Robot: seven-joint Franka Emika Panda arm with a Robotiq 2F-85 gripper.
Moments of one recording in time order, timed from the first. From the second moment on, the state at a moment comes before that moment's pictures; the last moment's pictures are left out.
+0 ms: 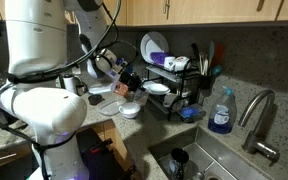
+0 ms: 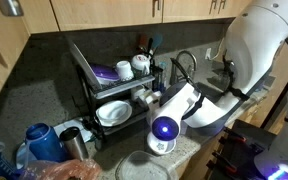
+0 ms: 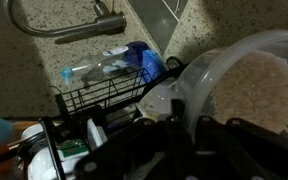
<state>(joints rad) 0.40 0.21 0.31 -2.29 -1.22 1.85 1.09</state>
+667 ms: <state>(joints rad) 0.41 0.21 0.34 -2.29 -1.23 1.79 1.11</state>
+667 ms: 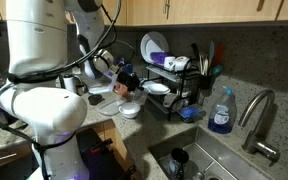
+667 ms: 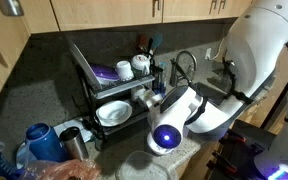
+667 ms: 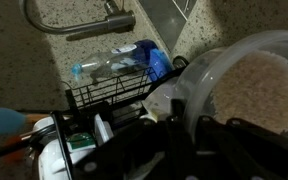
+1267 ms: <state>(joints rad) 0.43 0.21 0.36 -2.31 -1.23 1.72 1.11</state>
